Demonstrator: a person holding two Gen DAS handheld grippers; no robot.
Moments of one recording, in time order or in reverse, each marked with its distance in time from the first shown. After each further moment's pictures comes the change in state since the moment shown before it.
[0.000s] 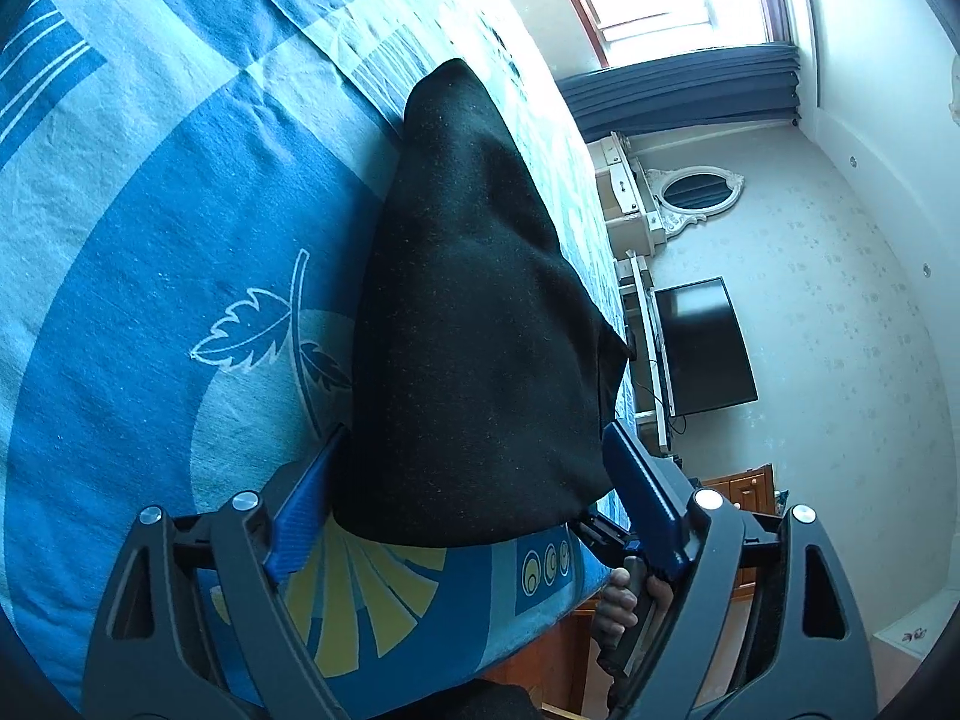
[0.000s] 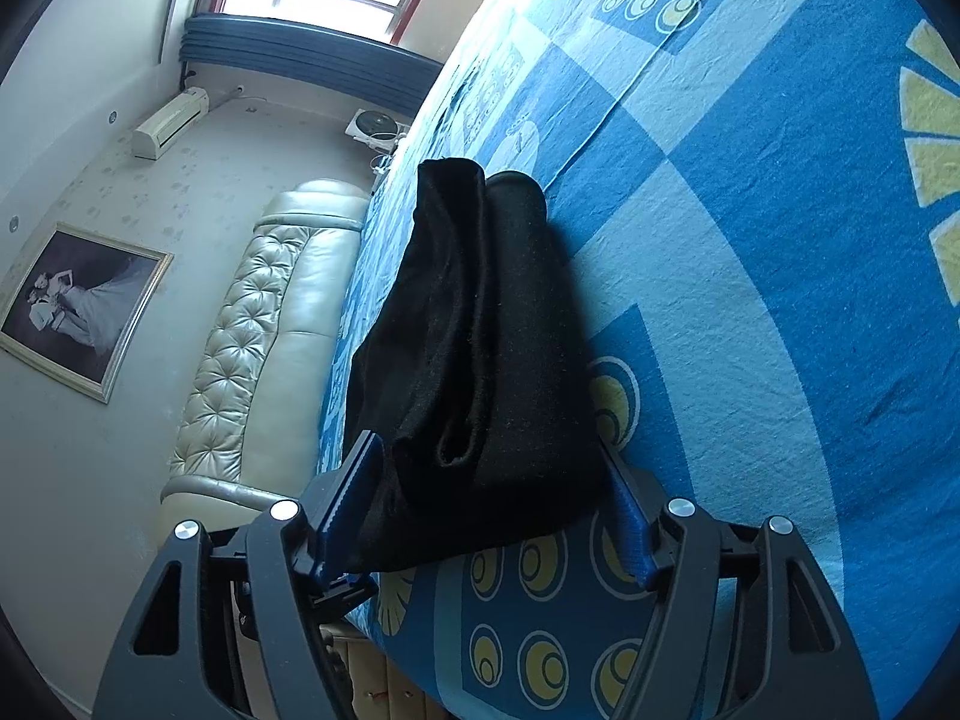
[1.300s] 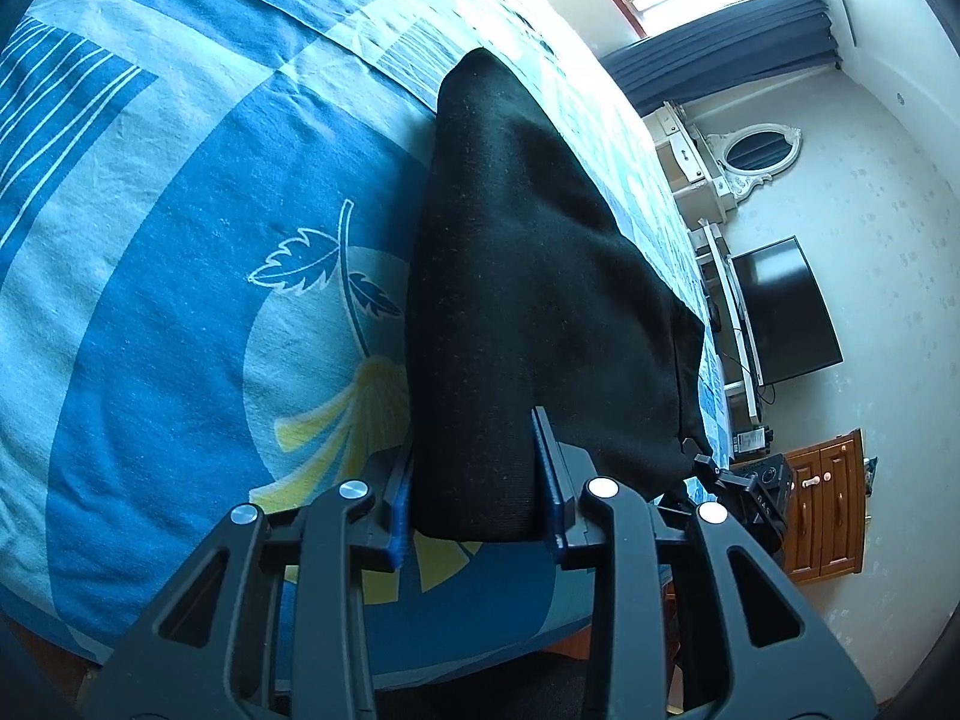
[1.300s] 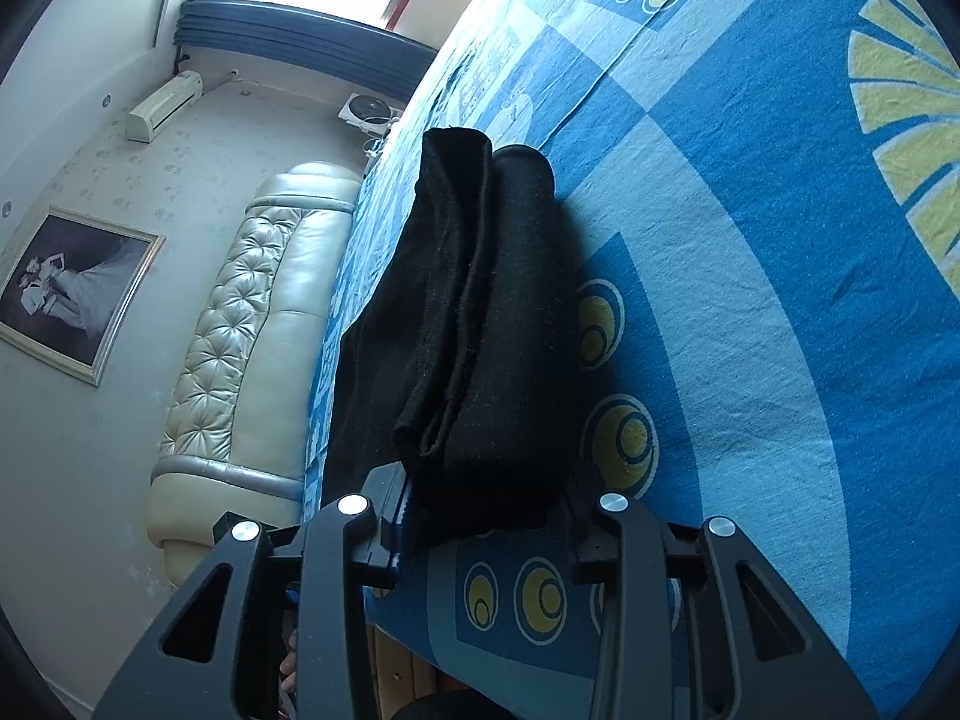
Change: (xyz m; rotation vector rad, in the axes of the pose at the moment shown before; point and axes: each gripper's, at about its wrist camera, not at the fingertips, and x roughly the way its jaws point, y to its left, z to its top) left arm -0.008 -0.013 -0.024 0.100 0.019 0.231; right arm -0.010 -0.001 -0.019 0.001 0.036 -0.020
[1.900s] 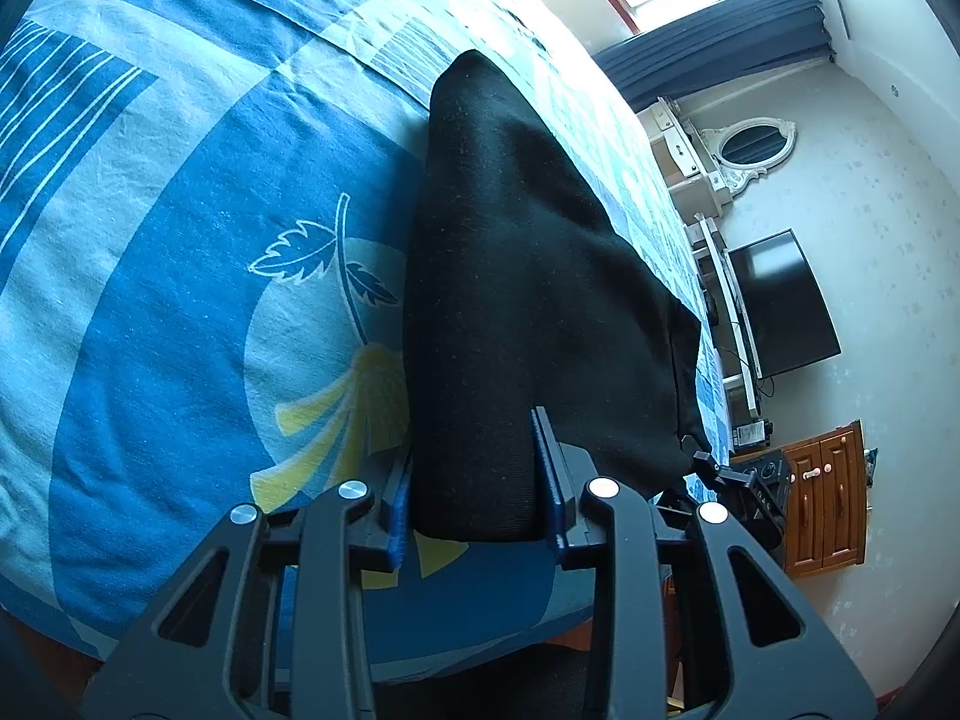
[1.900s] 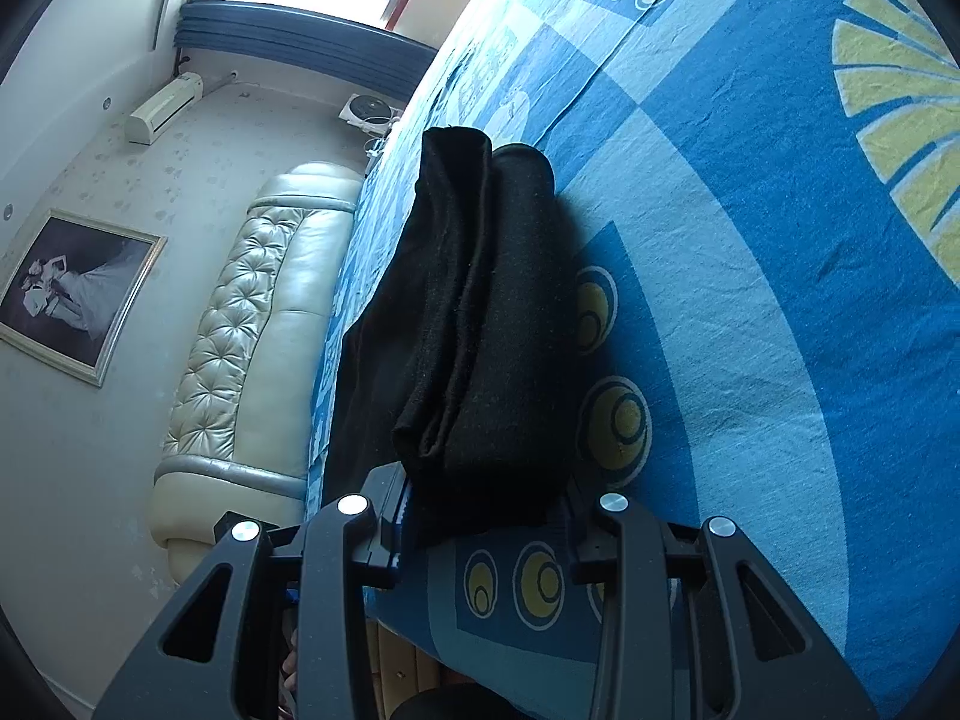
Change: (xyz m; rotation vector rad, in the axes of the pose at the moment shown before) left arm -0.003 -0.003 -0.005 0.020 0.005 -0.003; right arm -0.003 -0.002 -0.003 0.001 0.006 0.007
